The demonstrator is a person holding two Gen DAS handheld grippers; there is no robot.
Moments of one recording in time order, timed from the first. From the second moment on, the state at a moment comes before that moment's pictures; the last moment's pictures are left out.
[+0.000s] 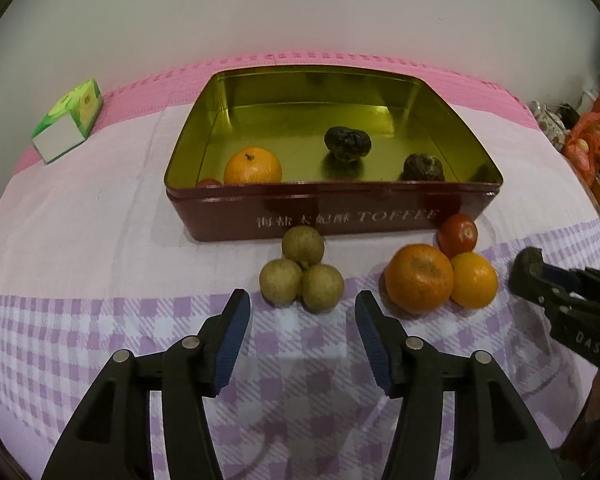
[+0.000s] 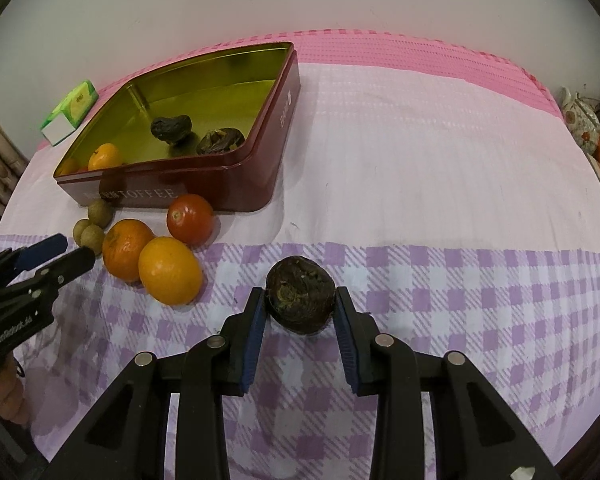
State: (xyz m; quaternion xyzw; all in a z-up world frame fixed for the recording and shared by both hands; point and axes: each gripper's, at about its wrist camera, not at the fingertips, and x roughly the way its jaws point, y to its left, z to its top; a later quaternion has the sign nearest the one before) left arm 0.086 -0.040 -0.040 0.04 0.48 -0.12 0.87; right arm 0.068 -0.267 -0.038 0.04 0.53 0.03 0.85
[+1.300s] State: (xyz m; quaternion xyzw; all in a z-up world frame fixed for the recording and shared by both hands) left arm 0.088 -0.034 -0.042 0.04 0.48 -0.12 0.87; right arm 0.067 -0.267 -0.038 0.04 0.53 0.03 0.85
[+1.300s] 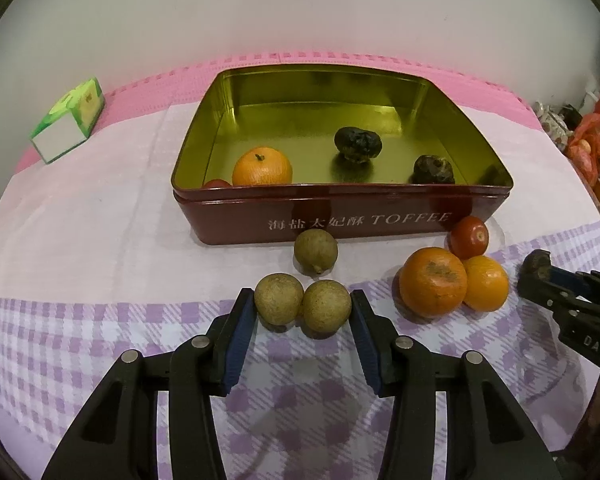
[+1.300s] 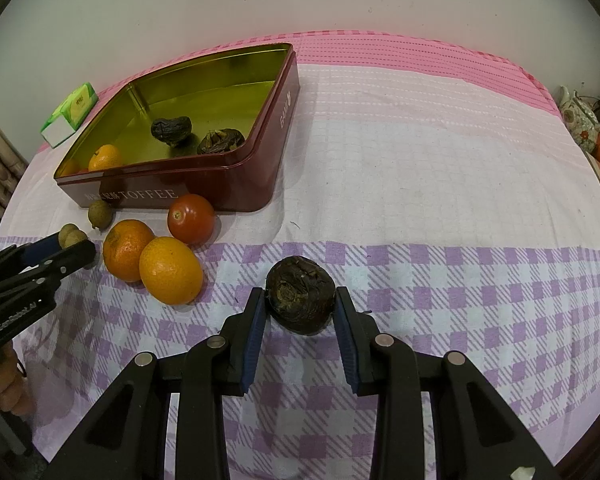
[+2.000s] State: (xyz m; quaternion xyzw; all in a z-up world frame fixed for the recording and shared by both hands) left arm 0.088 -0.031 -0.020 0.05 0.45 -0.12 0.88; right arm 0.073 -0.271 -0.025 0.04 0.52 0.03 0.85
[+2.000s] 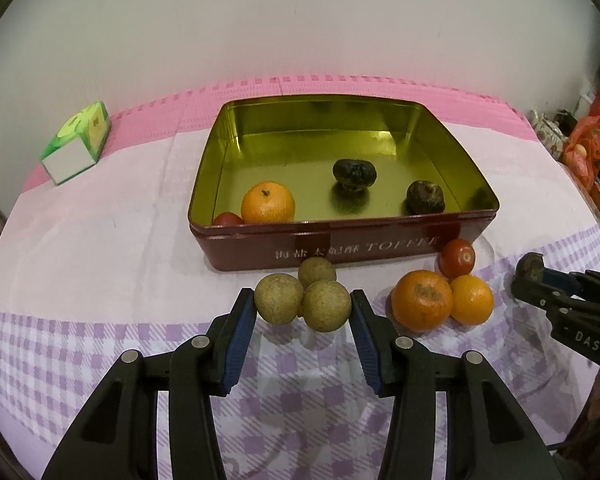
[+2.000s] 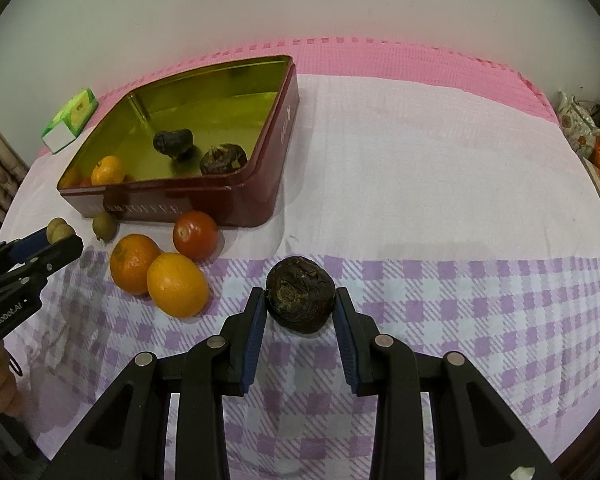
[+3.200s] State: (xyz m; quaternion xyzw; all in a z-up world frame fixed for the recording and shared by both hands) left arm 0.127 -0.026 0.009 0.06 0.41 -0.10 0.91; right arm 0.119 -0.219 0.025 0.02 0.46 0.09 0.88
